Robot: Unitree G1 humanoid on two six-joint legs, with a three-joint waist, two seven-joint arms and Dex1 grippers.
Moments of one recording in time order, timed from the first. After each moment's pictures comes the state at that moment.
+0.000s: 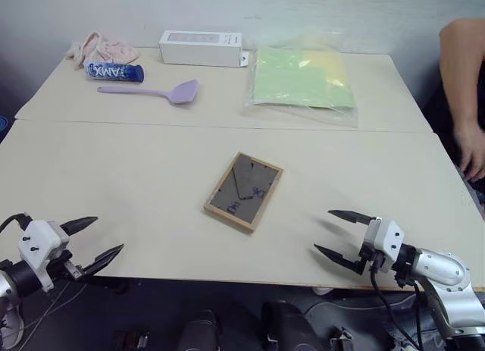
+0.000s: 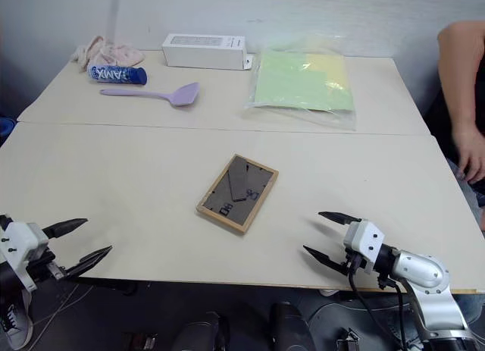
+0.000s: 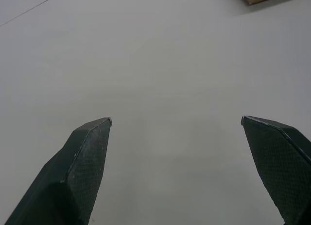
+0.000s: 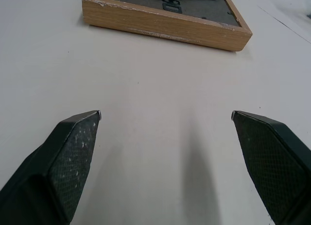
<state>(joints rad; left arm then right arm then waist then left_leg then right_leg) 0.37 0.76 0.58 -0.14 -0.42 0.06 -0.91 0.08 -0.66 -0.11 -0.05 0.30 -0.24 1.01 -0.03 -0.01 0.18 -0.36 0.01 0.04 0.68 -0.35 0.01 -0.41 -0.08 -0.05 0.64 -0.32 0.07</state>
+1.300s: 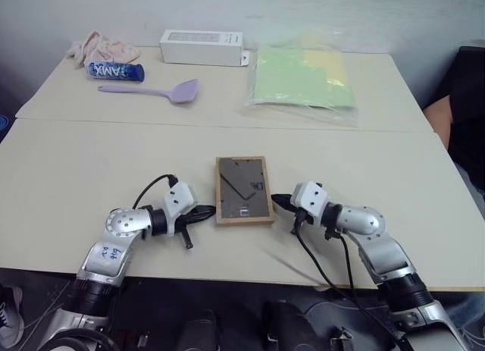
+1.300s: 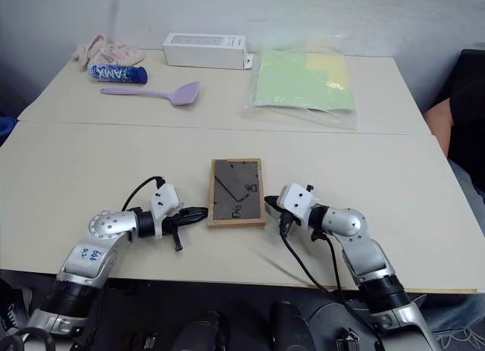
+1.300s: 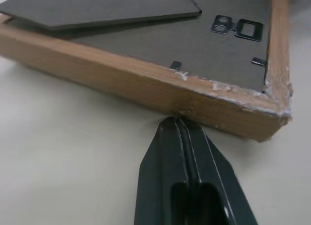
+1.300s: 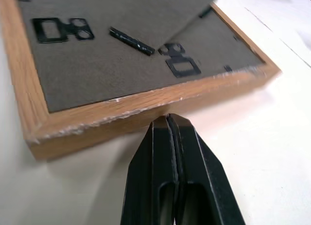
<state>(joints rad) -0.26 0.56 -0.09 -0.04 -0.21 0.26 -0.87 -0.36 -0.47 0.19 0.06 0.03 0.00 0.81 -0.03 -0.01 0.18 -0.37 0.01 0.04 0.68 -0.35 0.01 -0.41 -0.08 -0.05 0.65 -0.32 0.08</state>
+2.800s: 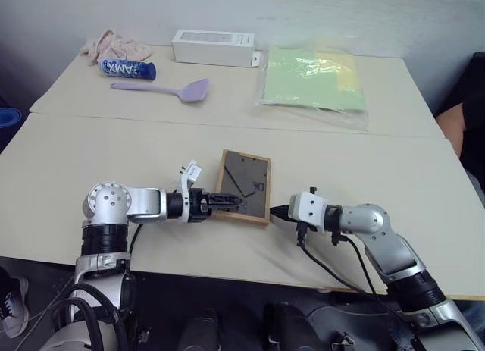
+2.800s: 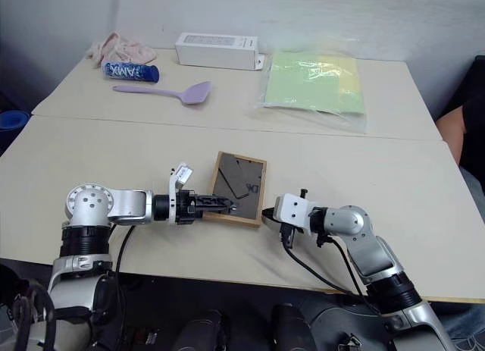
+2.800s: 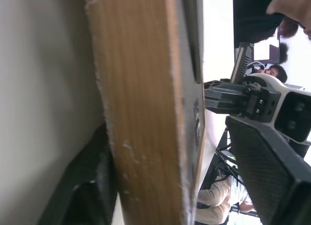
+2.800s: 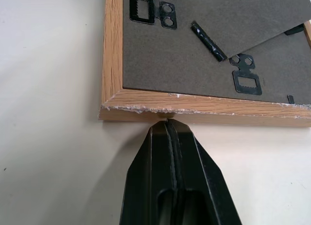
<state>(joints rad) -0.68 0.39 0.25 0.29 -1.12 1.60 -0.14 -0.35 -0.56 0.24 -0.03 -0.01 0.02 0.94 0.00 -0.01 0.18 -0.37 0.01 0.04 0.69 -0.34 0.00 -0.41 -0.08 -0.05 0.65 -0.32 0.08</state>
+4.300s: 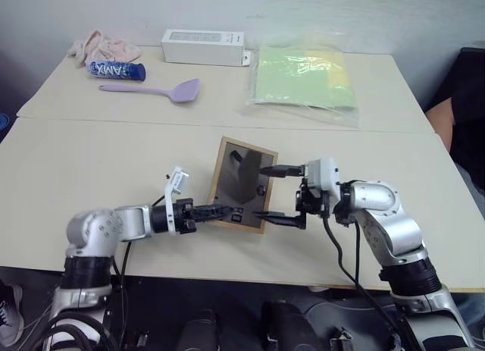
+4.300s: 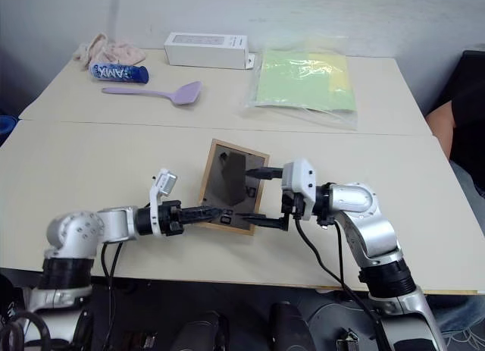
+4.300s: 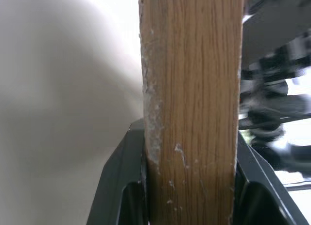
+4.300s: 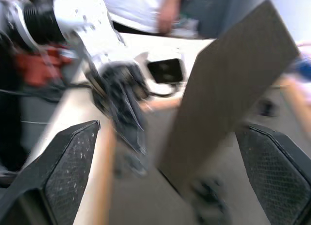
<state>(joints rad) -0.53 0.55 0.19 0.08 -1.10 1.52 -0.63 -0.44 -0.50 0.07 -0.09 0.38 0.05 1.14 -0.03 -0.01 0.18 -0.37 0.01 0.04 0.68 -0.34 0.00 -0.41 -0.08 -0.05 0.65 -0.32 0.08</state>
